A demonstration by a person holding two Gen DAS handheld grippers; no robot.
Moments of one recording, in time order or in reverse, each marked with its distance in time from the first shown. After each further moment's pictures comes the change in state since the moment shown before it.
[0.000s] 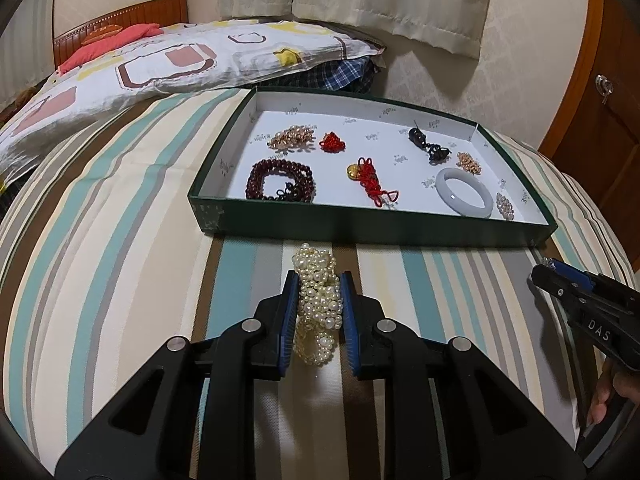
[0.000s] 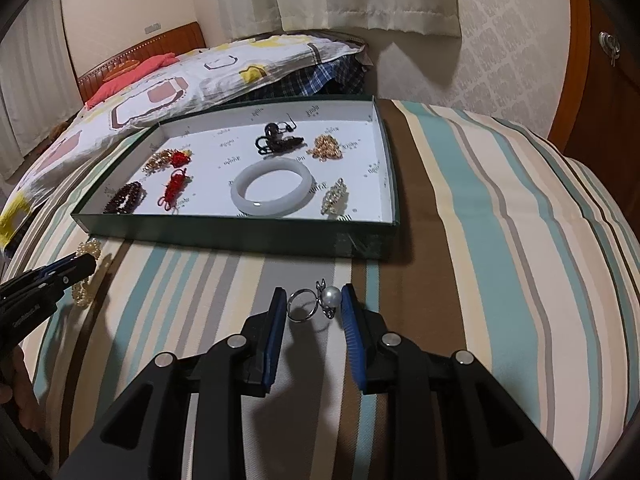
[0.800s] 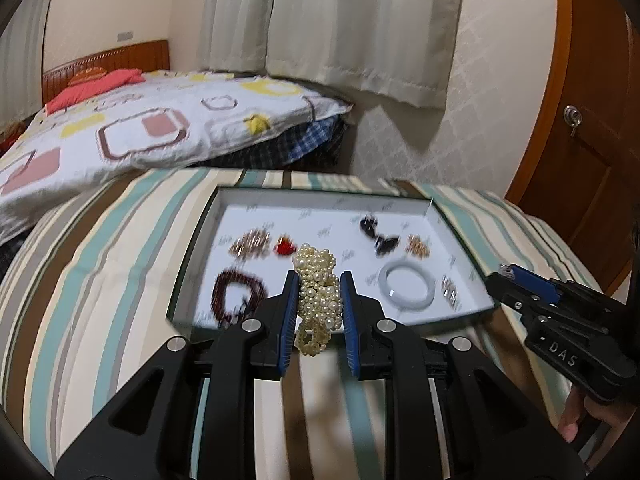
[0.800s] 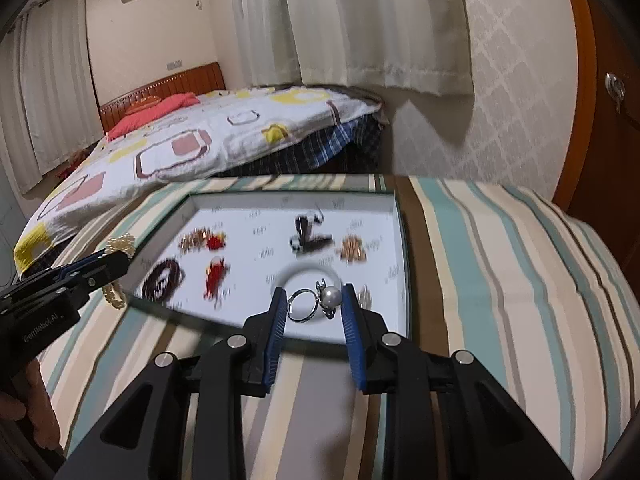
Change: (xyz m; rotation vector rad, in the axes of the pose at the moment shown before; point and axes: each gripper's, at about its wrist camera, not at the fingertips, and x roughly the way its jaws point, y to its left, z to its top) left arm -0.040 -0.035 0.064 0.045 -0.187 -0.075; right arm -0.035 0.018 0.057 -0.030 -0.179 0.046
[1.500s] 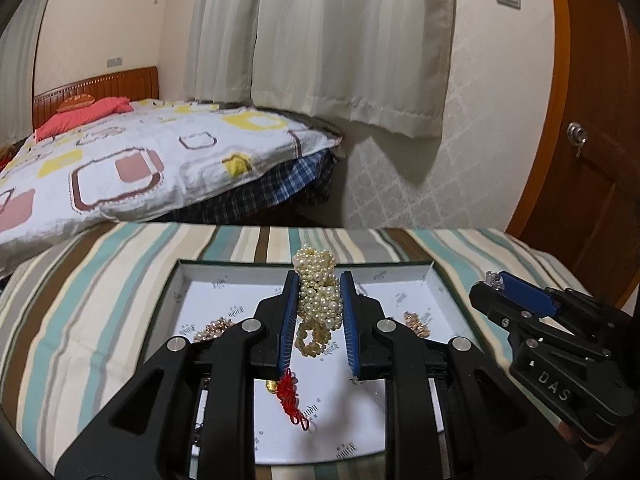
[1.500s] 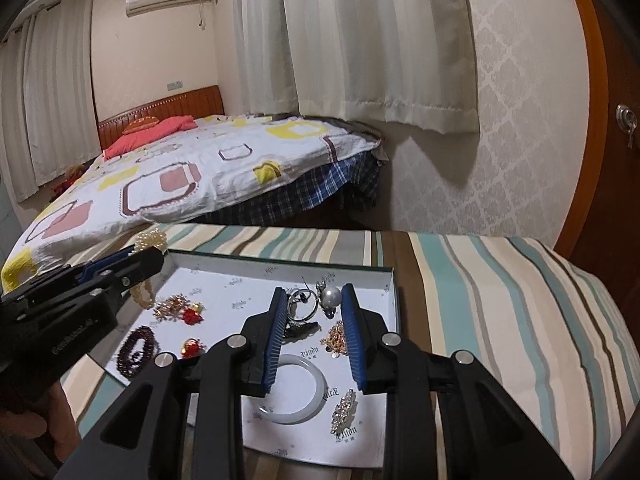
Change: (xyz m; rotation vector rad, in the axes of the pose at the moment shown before) left arm 0.063 -0.022 0.053 0.026 -0.082 -0.009; right arm 0.039 -0.011 0.050 -0.021 -0.090 -0.016
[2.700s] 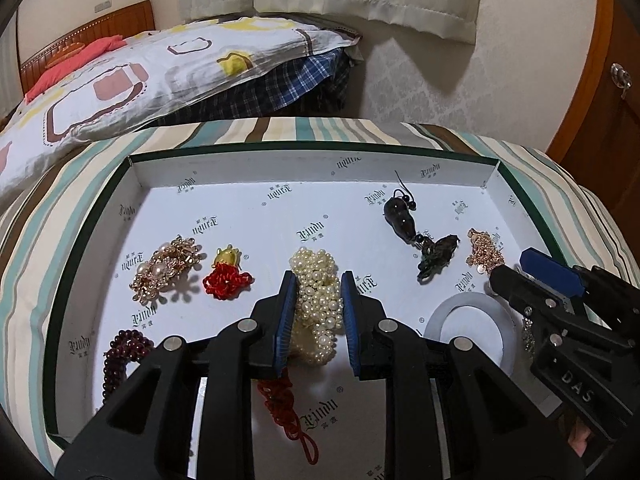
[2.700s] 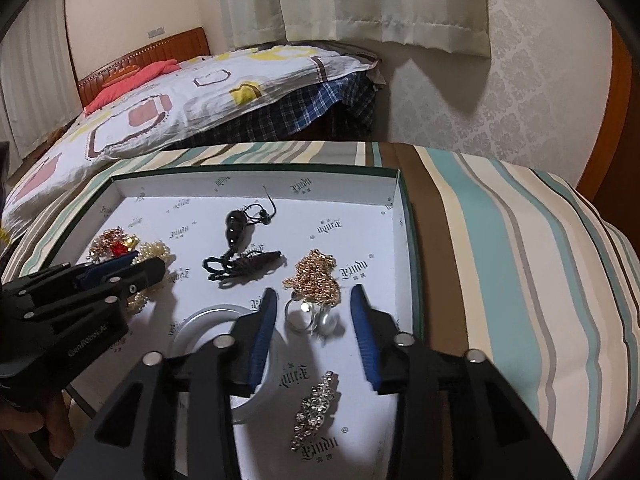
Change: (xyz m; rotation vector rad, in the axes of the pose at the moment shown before) left arm 0.099 0.008 -0.047 0.002 0.306 0.050; right arm 0.079 -0.019 -0.036 0.015 0.232 -0.008
